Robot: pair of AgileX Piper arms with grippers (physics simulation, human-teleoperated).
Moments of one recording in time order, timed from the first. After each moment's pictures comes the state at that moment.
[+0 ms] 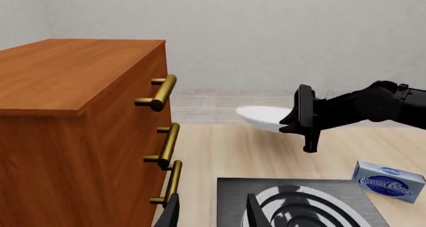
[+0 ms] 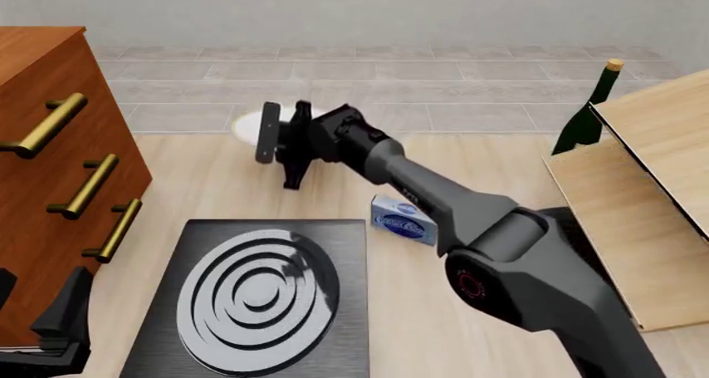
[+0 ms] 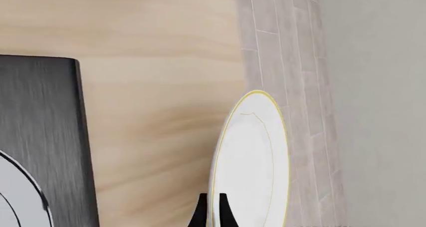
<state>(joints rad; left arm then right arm) 0.02 0.07 0.00 -0.06 -0.01 0.69 2.54 -2.39 0.59 -0.95</state>
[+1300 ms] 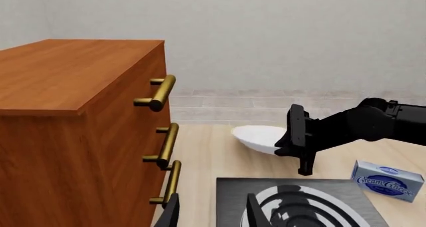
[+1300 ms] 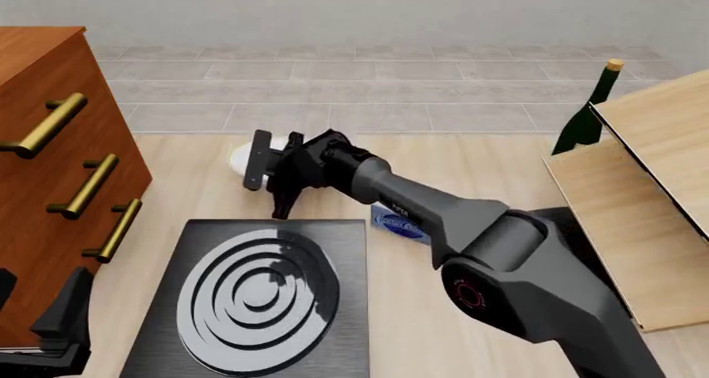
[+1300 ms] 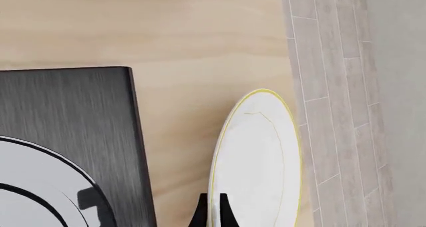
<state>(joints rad) 0.02 0.06 0.00 -0.05 -0.01 0.74 2.50 -2.23 0.57 -0.81</state>
